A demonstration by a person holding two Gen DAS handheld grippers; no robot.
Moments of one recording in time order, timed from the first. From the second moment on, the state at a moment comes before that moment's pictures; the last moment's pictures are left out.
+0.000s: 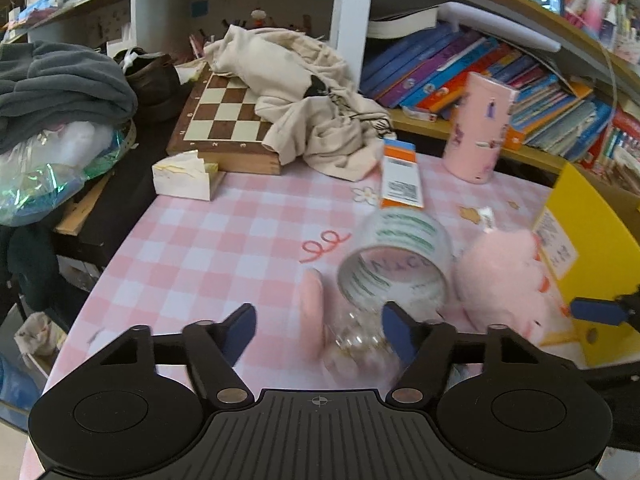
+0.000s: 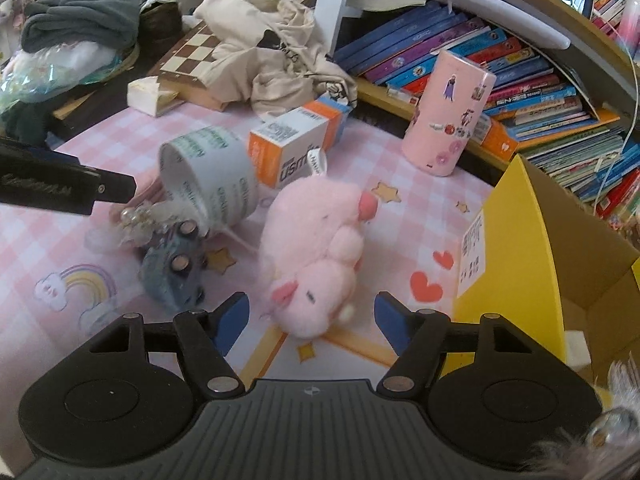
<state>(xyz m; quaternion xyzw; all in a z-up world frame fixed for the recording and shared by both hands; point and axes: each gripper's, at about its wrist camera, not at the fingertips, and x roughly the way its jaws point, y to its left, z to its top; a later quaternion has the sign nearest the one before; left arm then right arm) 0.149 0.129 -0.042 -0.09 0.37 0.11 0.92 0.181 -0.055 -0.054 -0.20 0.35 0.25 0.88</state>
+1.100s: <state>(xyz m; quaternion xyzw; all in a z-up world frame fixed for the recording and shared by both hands) 0.178 0.145 -0.074 -0.09 0.42 0.10 0.90 0.212 -0.054 -0.072 -0.16 0.38 0.29 0.86</state>
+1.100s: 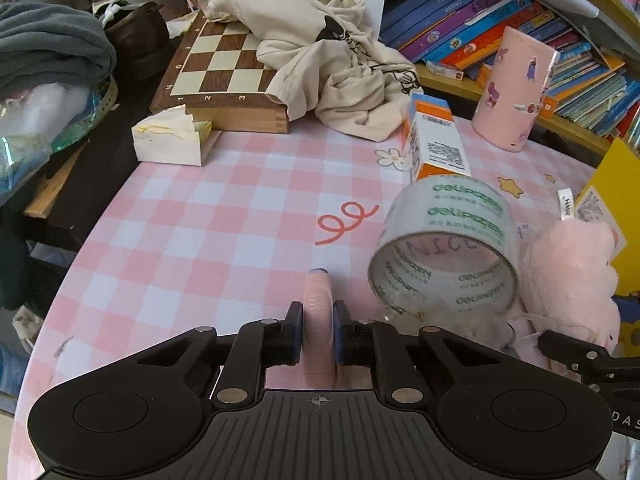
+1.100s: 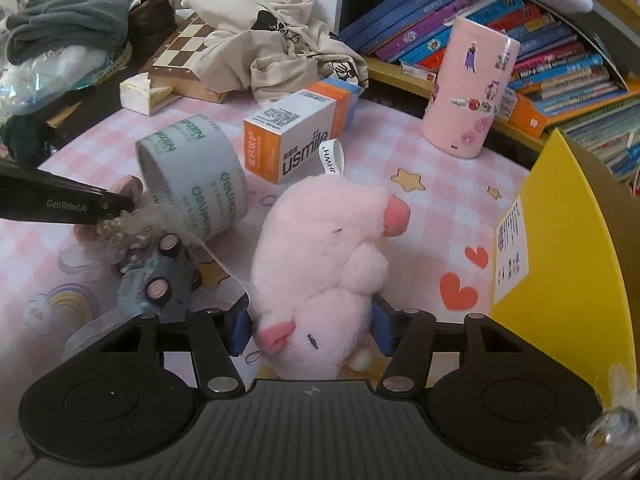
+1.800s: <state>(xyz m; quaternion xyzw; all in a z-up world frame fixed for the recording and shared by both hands) 0.092 0.129 -0.050 -0.12 0.40 0.09 0.90 0.150 -0.089 -0.032 -0.11 0.39 0.31 0.86</state>
